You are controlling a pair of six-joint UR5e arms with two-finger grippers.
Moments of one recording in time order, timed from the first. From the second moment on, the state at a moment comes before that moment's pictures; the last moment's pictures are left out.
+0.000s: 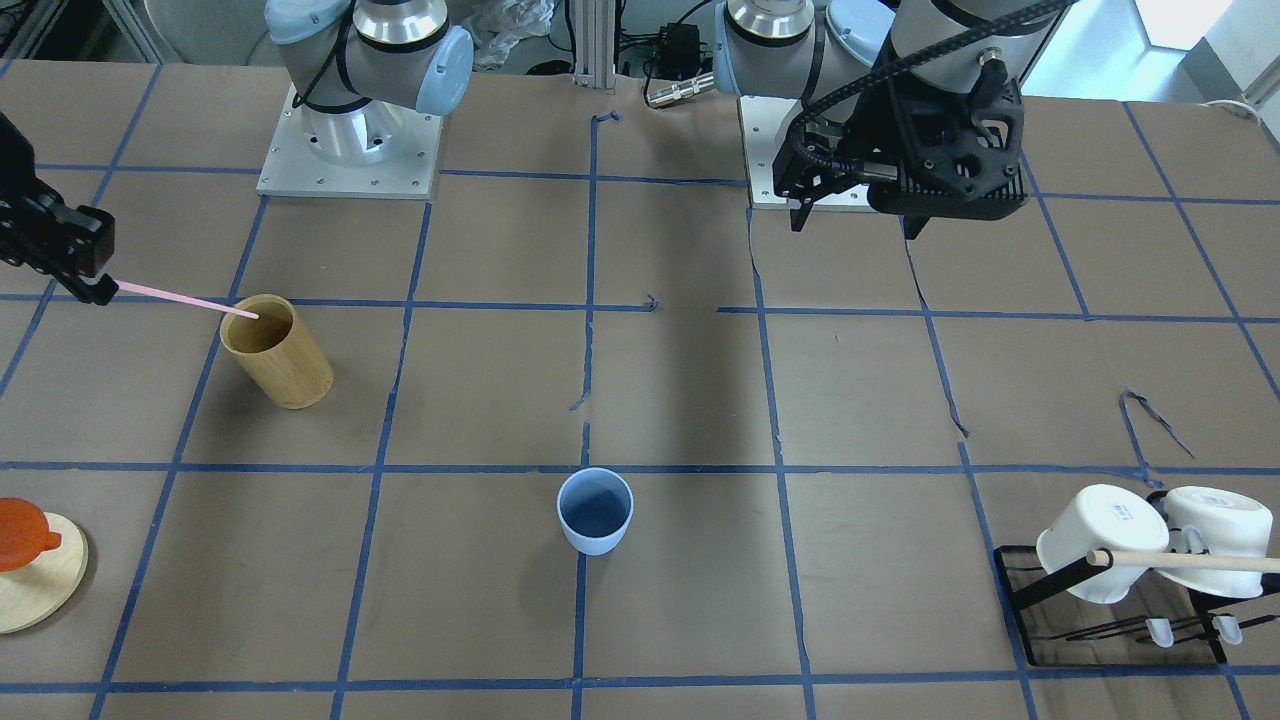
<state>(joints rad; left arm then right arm) -1.62 -1.64 -1.36 -1.79 1.56 -0.01 1.26 -1.56 1.52 -1.60 -1.50 -0.11</state>
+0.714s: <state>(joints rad) -1.56 -1.51 -1.53 -1.62 1.57 0.03 1.57 -1.52 1.39 -1.83 -1.60 -0.04</state>
